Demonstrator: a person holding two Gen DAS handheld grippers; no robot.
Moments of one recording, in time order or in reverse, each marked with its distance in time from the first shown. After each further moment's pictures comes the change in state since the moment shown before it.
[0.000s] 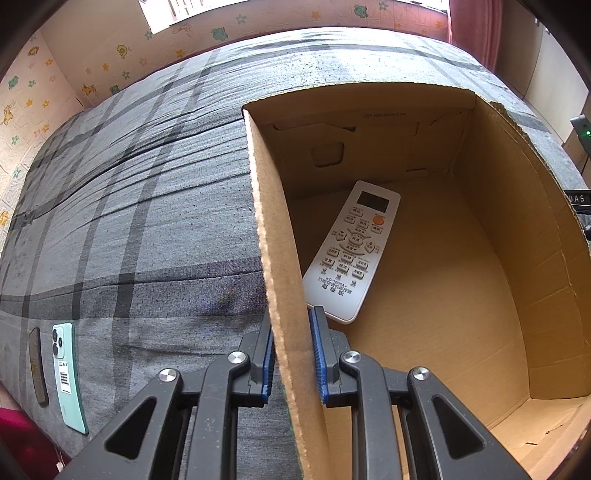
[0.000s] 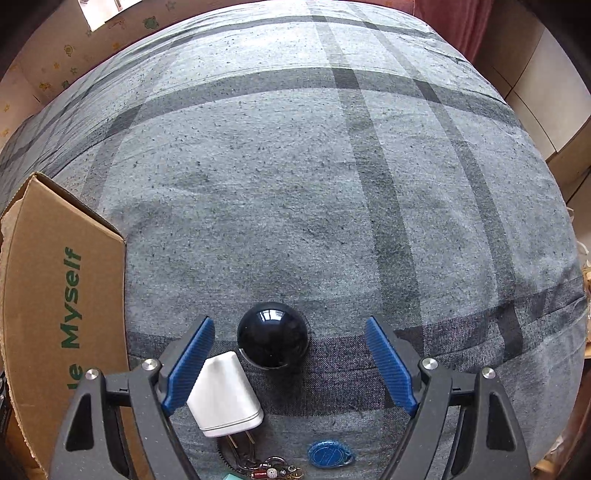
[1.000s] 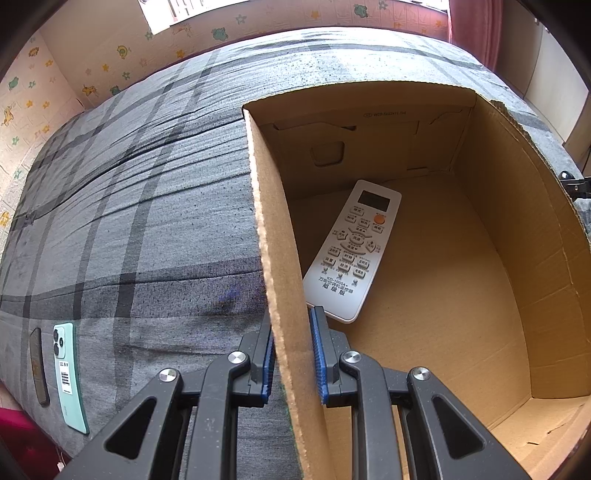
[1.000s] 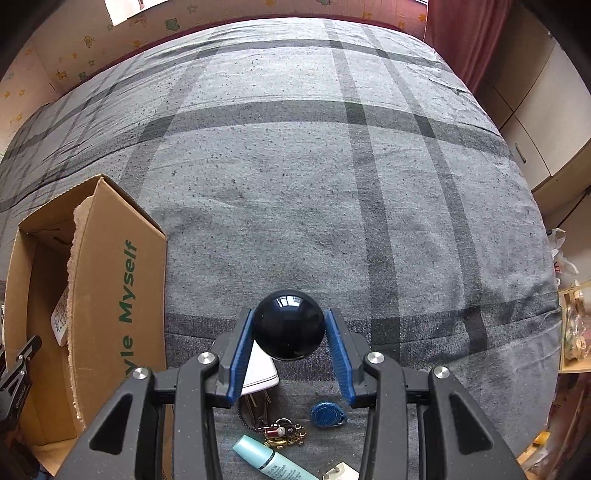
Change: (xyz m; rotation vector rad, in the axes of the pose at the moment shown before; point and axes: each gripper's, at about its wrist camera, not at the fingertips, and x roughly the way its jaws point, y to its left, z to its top) left arm 0.000 -0.001 0.000 0.000 0.001 0.005; right arm -0.063 0.019 -0.002 -0.071 -0.033 -0.017
